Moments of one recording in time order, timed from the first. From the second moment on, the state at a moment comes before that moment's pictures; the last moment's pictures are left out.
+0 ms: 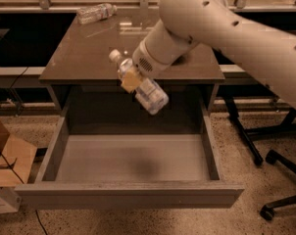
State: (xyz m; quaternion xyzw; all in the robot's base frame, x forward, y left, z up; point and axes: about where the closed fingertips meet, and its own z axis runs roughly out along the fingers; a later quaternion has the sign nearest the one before) arm 0.594 0.037 0.866 -0.49 0.82 0.16 0.27
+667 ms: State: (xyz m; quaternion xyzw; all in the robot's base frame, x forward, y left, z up) arm 0.709 0.052 0.914 -0.54 0.78 0.03 0.30
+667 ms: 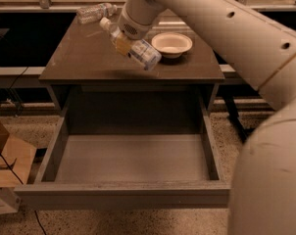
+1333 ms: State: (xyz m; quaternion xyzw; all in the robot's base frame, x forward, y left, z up) arm 0.783 0.080 0.894 -0.56 0.78 0.00 0.29
